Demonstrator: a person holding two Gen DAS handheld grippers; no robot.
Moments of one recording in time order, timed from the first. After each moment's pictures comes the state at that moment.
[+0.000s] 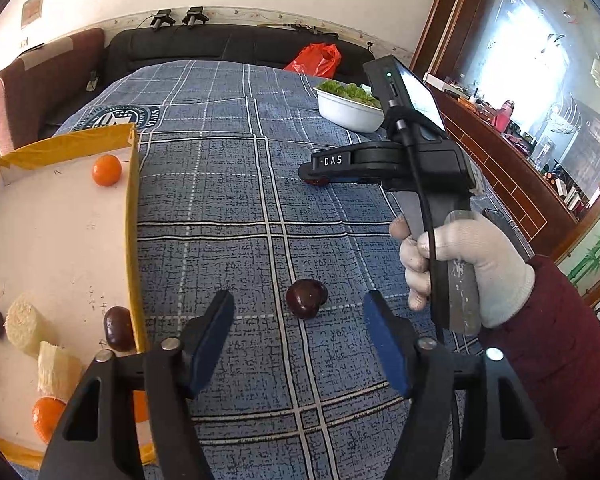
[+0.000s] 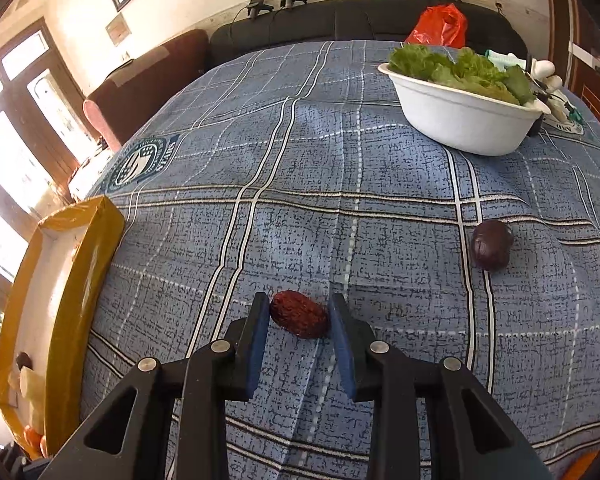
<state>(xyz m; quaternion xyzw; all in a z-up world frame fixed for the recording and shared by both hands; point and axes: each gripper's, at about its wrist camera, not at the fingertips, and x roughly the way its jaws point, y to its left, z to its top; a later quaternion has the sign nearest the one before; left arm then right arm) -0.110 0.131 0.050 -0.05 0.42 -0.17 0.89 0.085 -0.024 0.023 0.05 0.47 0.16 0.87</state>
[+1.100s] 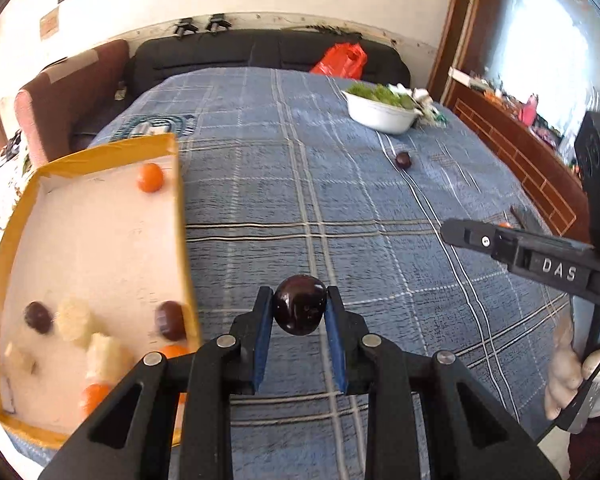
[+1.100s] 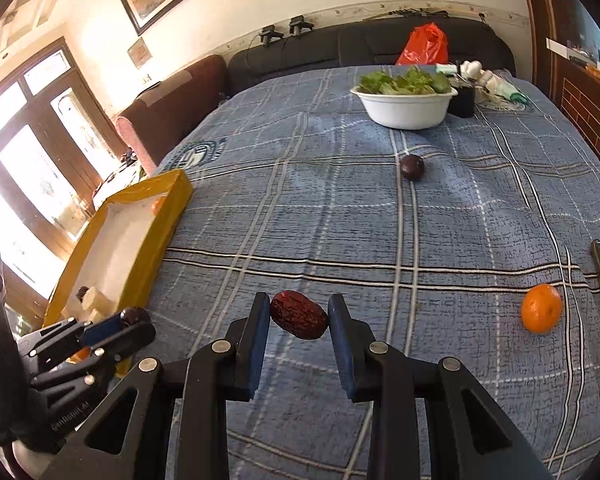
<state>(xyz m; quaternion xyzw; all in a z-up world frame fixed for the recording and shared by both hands) -0.120 0.149 0.070 -0.02 0.41 -0.09 0.91 -0.059 -0.073 0.072 0.09 0.42 0.19 0.88</state>
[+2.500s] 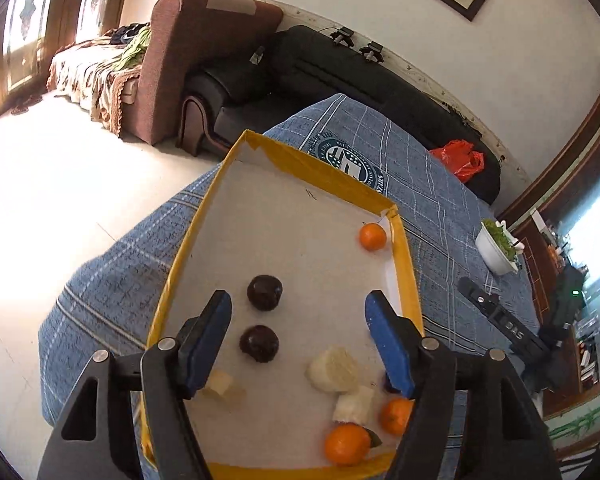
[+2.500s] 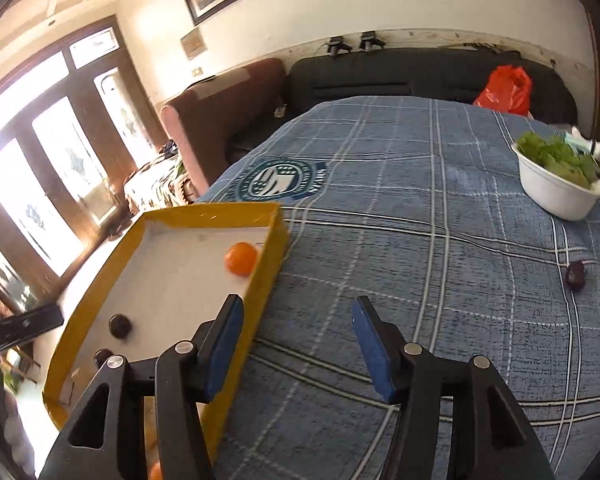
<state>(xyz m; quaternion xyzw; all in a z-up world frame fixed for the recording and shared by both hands) -0.132 0.371 0.096 -0.25 0.39 0.05 0.88 0.029 0.078 0.065 0.06 0.38 0.25 0.89</state>
